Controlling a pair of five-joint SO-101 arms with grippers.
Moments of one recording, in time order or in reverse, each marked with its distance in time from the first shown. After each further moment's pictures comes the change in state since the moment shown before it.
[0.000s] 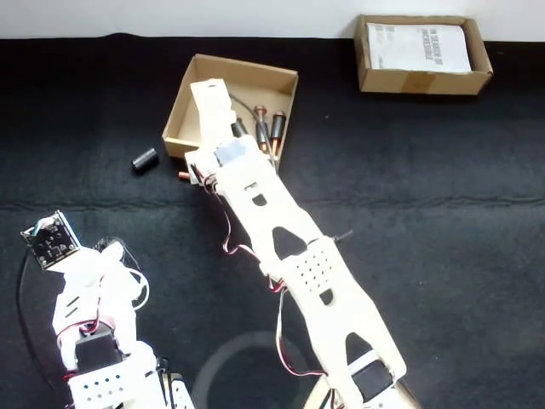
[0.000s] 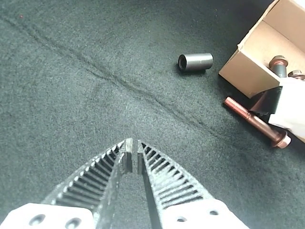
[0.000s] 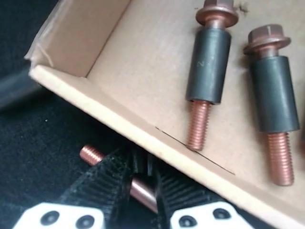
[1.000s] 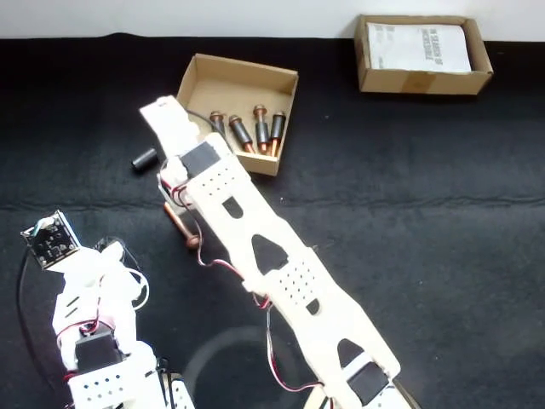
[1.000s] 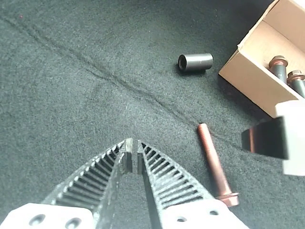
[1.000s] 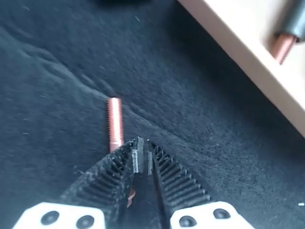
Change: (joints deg) left arm 0.0 0.0 0.0 0.0 0.0; right arm -7.7 -1.1 -19.9 33.6 8.3
